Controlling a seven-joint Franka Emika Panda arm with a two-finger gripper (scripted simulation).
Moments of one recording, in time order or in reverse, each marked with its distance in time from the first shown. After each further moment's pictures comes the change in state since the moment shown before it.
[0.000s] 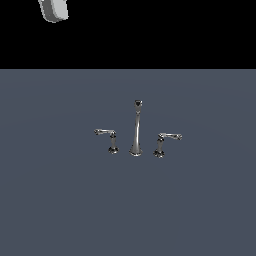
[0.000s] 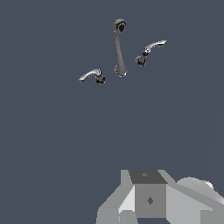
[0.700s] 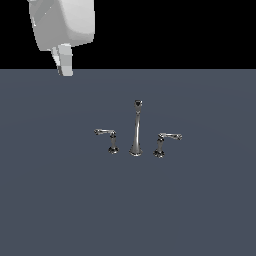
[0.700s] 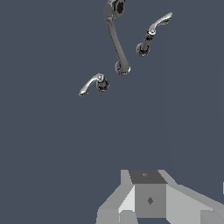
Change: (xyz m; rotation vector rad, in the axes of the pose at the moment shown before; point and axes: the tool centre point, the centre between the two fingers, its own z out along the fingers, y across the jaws) arm 0.031 -0.052 0.072 0.005 -0.009 0.296
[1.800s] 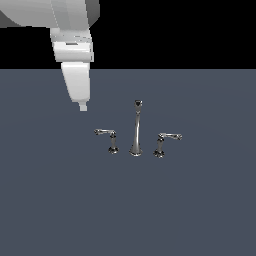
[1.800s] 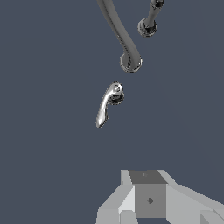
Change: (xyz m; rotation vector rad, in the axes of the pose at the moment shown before) arm 0.050 -0.068 0.097 0.003 -0.008 0.403
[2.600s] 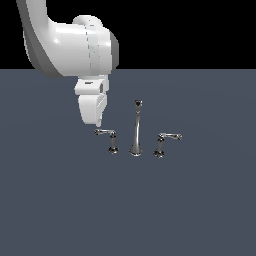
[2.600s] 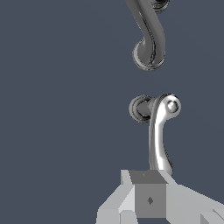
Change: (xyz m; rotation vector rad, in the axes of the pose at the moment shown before) arm 0.042 -0.056 0.079 -0.004 0.003 0.329
